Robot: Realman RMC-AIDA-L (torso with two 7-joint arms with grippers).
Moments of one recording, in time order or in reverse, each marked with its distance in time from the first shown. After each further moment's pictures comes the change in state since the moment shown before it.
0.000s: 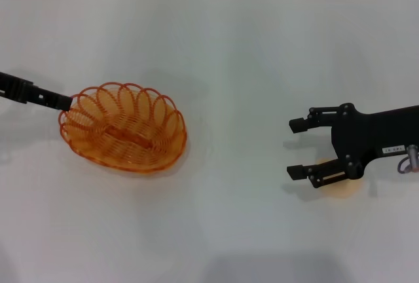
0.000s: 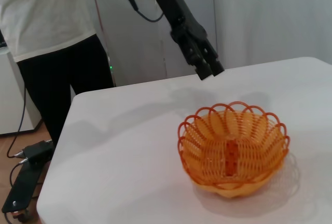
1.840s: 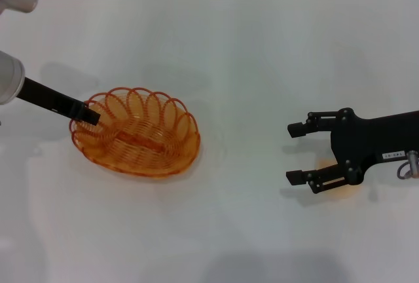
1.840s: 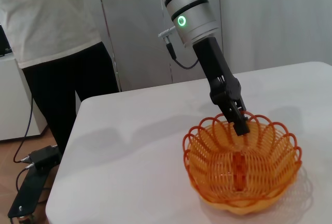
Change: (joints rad) left arm -0.125 -0.063 0.086 -0.337 0.151 -0.310 0.021; right arm -0.010 0.003 -0.002 0.011 0.014 -0.012 -0.019
